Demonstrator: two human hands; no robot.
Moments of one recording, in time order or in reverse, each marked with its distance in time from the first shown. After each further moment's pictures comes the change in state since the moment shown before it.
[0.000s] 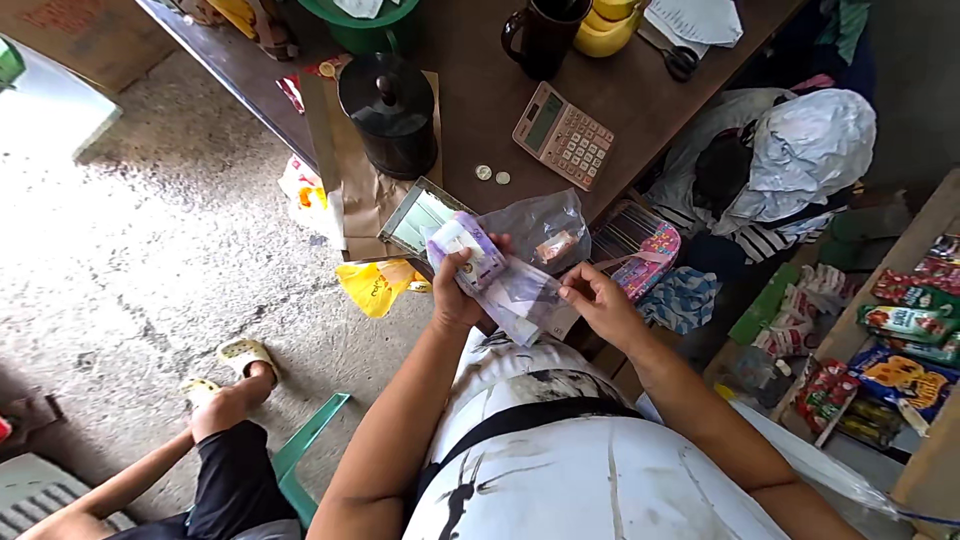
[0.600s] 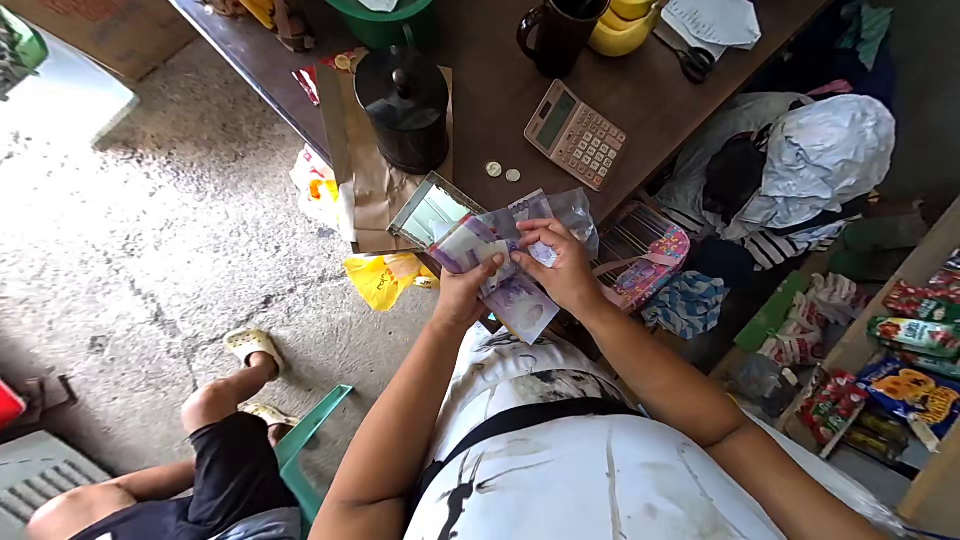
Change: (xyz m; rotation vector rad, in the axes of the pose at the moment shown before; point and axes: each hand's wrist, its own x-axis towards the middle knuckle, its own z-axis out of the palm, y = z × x) left_hand -0.012 0.007 0.007 0.305 0.102 0.086; right_hand 0.060 -0.021 0.047 -0.026 0.128 -0.404
